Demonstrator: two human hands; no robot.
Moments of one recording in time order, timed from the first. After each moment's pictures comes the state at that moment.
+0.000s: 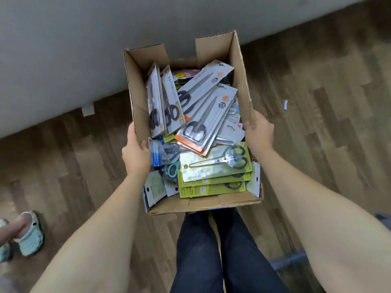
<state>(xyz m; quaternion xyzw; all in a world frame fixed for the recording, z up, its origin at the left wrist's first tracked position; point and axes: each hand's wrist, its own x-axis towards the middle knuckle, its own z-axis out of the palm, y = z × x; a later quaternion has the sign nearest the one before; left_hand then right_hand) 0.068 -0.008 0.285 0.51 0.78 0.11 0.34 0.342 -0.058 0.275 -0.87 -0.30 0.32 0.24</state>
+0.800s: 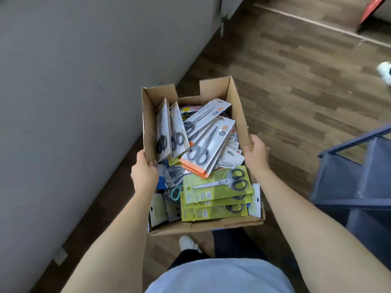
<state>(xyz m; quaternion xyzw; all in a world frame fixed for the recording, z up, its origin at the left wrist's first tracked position) 0.345 -0.026 0.428 0.77 0.54 0.04 0.34 0.523 -0.249 0.420 -0.90 0.01 0.17 0.40</state>
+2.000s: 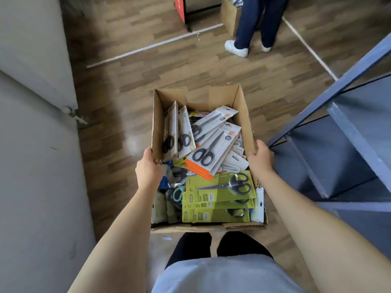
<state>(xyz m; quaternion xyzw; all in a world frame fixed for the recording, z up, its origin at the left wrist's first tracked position) 1.032 -0.125 0.441 0.94 0.11 -0.13 0.30 0.952 -0.391 0.446 -0.81 0.42 0.03 0.40</state>
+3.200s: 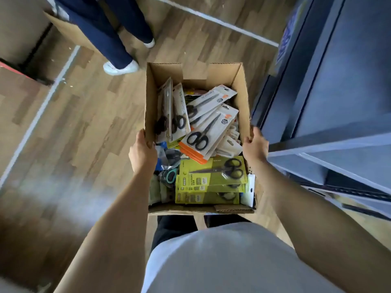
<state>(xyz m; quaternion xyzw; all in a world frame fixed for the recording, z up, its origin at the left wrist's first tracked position) 1.442 -0.564 0.398 0.92 -0.25 -0.24 0.21 1.202 -0.685 0.407 -0.59 0.73 -0.07 0.34</state>
